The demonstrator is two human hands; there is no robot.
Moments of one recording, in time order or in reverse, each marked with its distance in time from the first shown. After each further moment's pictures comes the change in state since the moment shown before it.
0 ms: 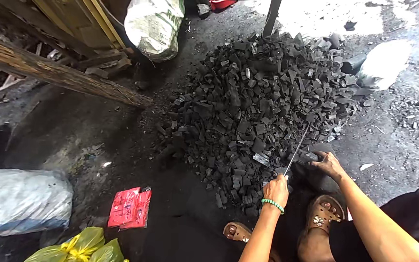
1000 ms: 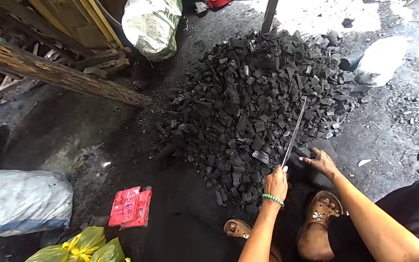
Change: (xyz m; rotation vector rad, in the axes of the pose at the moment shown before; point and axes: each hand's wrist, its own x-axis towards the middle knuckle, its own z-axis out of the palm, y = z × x) left_hand 0.004 -0.008 0.011 -0.246 0.219 0.095; right_hand -0.012 -0.015 0.013 0.026 0.006 -0.029
